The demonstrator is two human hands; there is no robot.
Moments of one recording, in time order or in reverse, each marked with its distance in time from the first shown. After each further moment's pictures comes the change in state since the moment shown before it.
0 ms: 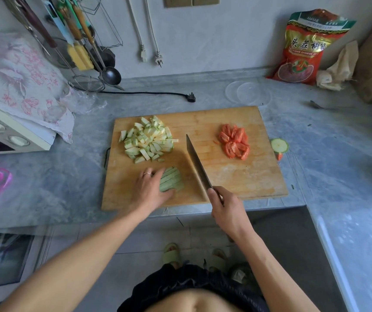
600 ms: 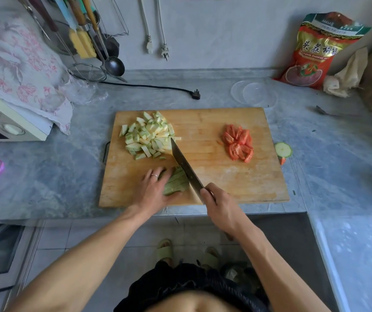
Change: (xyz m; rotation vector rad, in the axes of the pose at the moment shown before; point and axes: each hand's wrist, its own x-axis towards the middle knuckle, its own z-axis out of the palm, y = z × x) left_hand 0.000 -0.012 0.022 0.047 0.109 0.190; right_hand 0.022 -0.013 0.006 -0.116 -0.228 -0.028
